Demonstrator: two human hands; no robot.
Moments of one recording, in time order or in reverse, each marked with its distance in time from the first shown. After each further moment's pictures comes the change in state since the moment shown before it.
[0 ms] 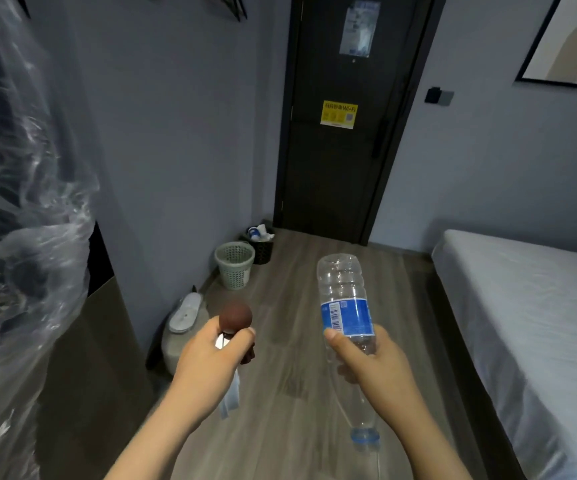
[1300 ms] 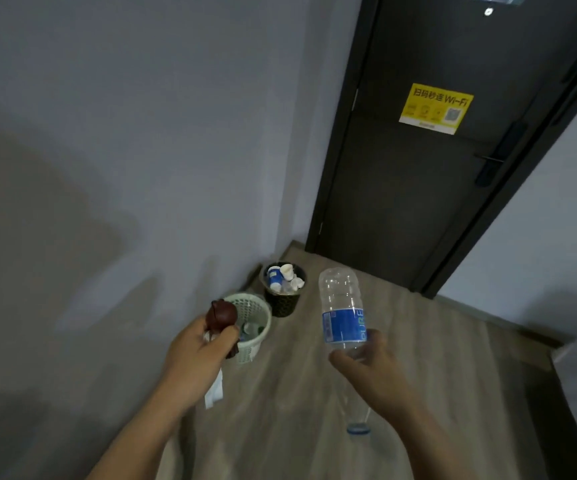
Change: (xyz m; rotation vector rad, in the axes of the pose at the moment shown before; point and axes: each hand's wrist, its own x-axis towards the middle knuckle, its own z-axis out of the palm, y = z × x) left_hand 0.794 -0.021 0.110 0.019 0.220 -0.166; right_hand 0.800 -0.014 0.227 -0.339 -0.284 0.102
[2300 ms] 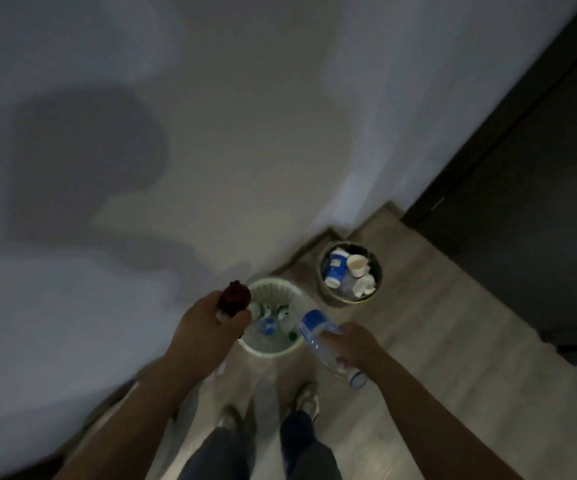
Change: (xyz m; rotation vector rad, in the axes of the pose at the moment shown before) left_hand 0.427 -0.049 0.143 0.368 0.098 -0.377; right_hand 0.566 0.009 0.151 -0.450 -0.776 0.278
